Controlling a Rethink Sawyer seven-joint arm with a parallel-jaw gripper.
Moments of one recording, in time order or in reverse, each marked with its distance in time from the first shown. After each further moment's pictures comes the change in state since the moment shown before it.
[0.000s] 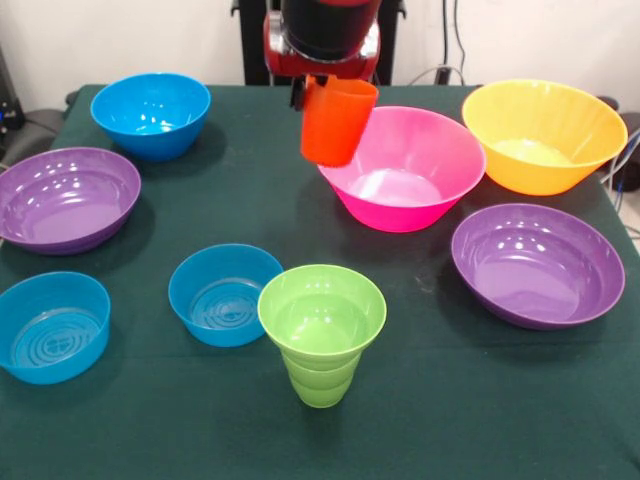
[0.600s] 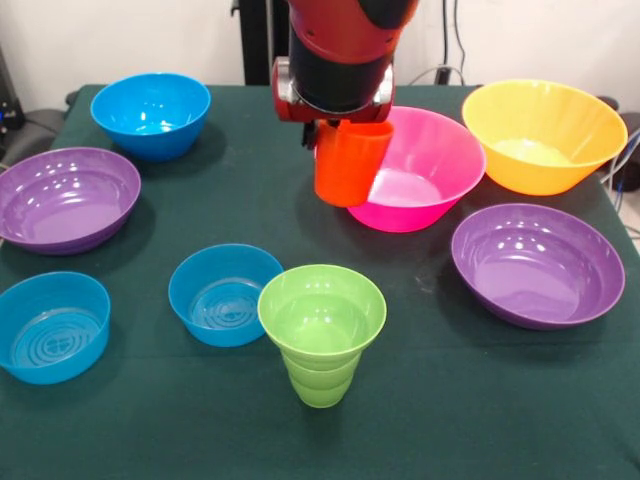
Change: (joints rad) arm 0.000 0.120 0.055 -0.216 0.000 0.151 0.000
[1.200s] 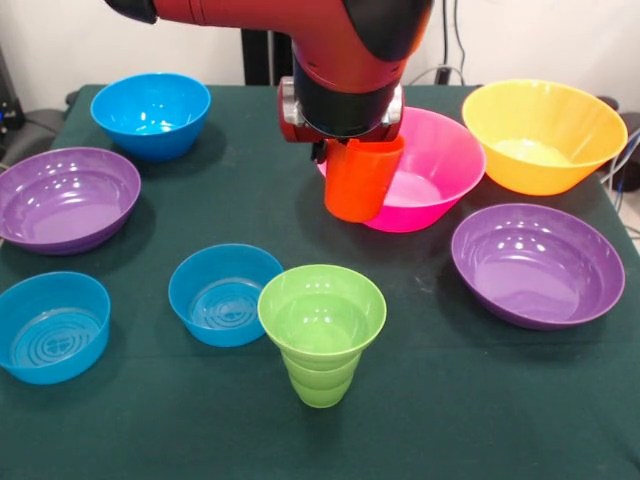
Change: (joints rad) arm -0.007 0.069 0.047 -0.133 -0.001 0.117 0.000
